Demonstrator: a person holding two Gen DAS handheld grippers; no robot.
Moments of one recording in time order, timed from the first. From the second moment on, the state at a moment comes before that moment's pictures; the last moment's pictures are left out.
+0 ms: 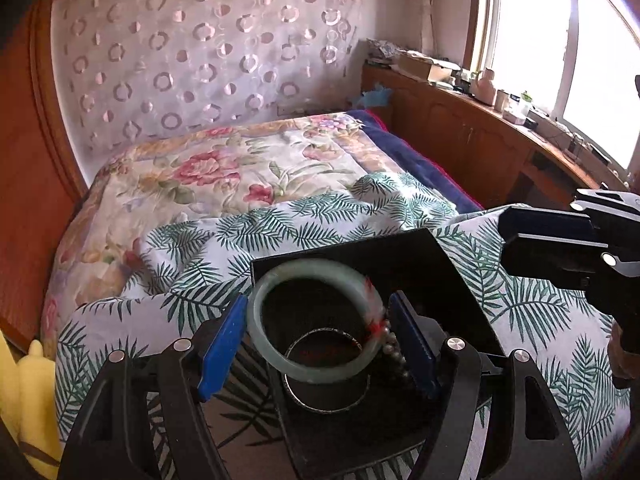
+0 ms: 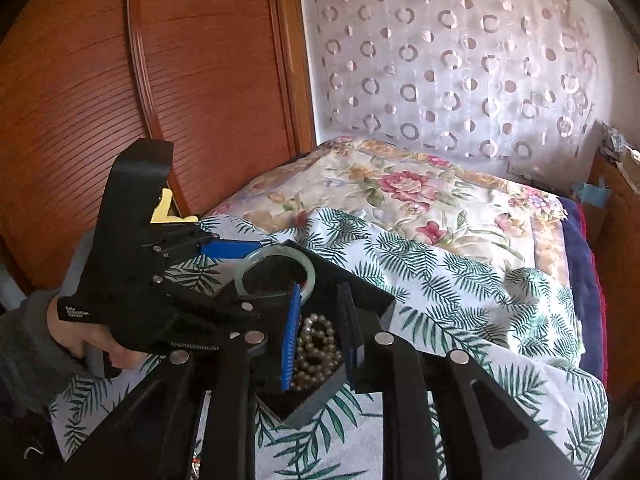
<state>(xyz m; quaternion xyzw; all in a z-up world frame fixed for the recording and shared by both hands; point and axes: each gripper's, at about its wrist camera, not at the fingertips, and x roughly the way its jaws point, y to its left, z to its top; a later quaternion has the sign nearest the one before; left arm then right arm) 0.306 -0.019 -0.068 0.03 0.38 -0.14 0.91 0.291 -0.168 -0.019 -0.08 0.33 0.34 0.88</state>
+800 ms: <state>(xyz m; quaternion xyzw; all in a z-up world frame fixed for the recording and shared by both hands) 0.166 0.000 -0.070 0.02 0.35 -0.12 0.93 0.172 -0.228 -0.086 -0.06 0.38 0.27 0.88</state>
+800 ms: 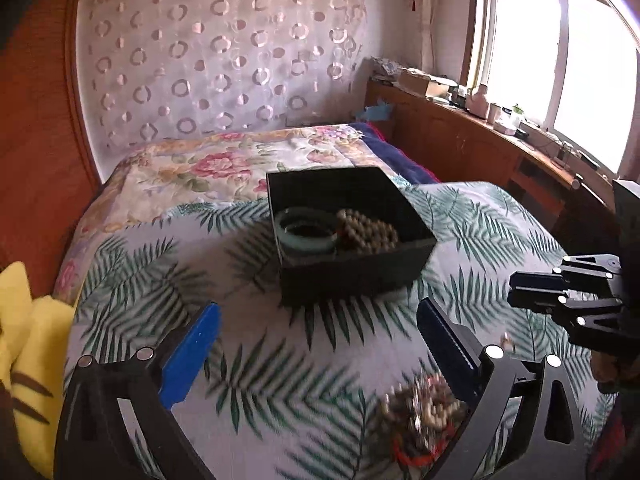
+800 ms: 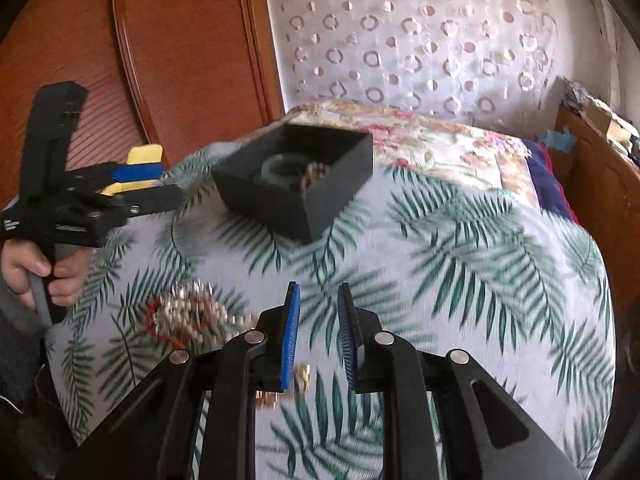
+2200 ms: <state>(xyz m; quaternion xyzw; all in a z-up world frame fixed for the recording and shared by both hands) 0.100 -0.023 -0.102 0.00 0.40 -0.18 0.90 0.091 -0.239 -0.103 -0.05 0.37 0.25 0.89</state>
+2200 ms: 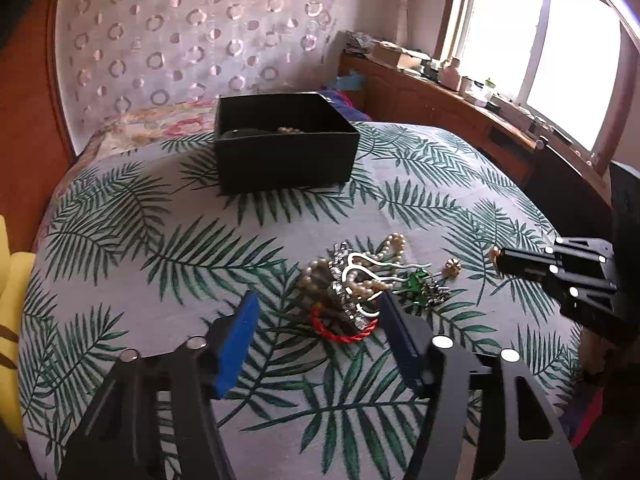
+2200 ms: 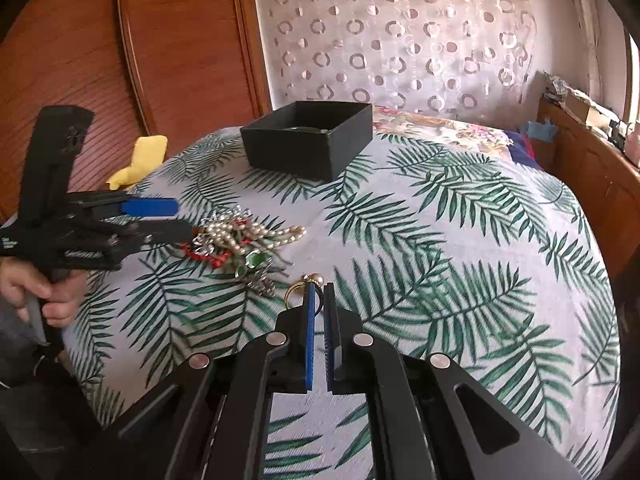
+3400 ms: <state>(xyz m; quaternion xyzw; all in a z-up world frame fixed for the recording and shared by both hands) 0.107 -0.079 -0.108 0.13 0.39 -0.19 0.89 0.086 -0.250 -0.114 -0.03 0.38 0.26 0.89</state>
